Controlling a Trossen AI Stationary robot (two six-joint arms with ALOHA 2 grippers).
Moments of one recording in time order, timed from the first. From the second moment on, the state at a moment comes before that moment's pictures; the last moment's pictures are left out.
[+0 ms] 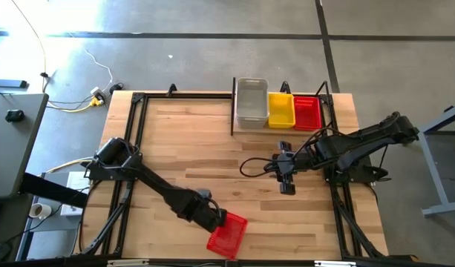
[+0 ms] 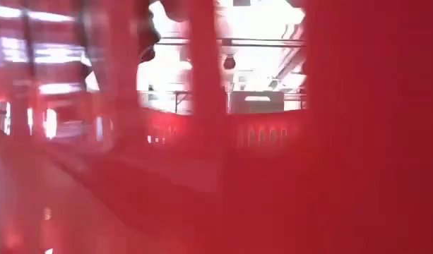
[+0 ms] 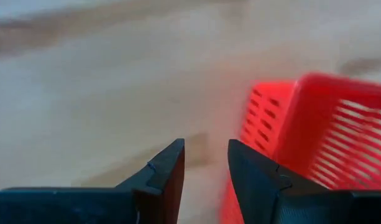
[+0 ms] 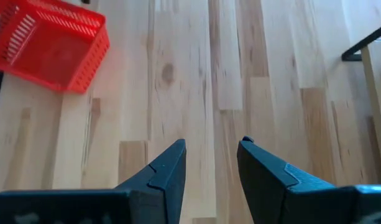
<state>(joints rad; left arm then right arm) -0.43 1.94 1.35 -0.66 -0.10 -1.89 0.30 1.27 1.09 -0.81 0.15 0.25</state>
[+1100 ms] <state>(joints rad) -0.42 1.96 1.35 -0.49 -0.06 -1.80 0.30 1.26 1.09 -0.81 0.16 0.23</state>
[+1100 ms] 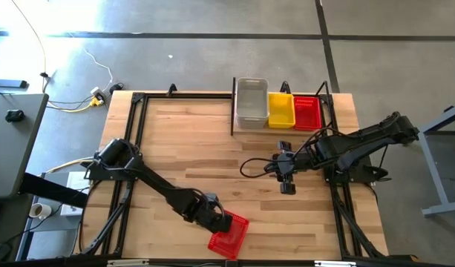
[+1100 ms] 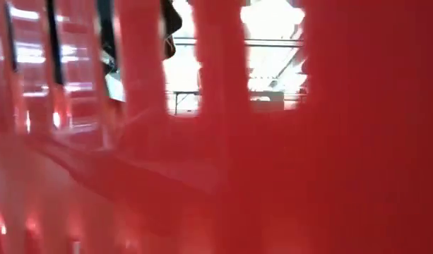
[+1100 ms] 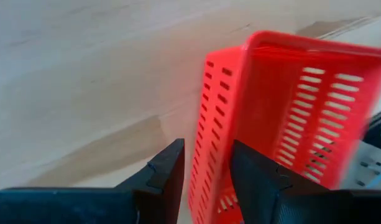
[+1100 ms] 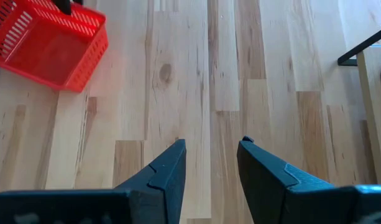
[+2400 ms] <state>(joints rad) -0.12 1.88 1.35 -0.51 -0.06 -1.57 0.49 1.28 1.09 -0.43 0.10 0.25</state>
